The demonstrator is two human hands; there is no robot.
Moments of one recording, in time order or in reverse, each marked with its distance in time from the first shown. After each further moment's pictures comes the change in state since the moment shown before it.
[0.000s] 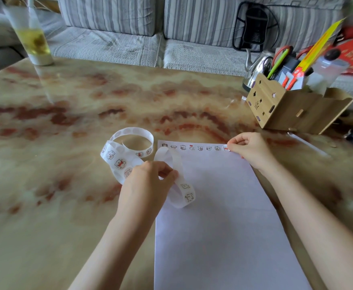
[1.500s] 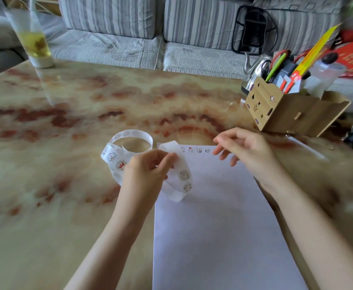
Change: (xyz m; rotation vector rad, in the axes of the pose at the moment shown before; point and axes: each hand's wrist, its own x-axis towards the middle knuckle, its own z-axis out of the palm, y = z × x) left_hand 0.002 0.014 -0.010 -0.443 0.098 0.014; right_hand -0.062 -0.052 -0.009 0.266 -0.175 -0.179
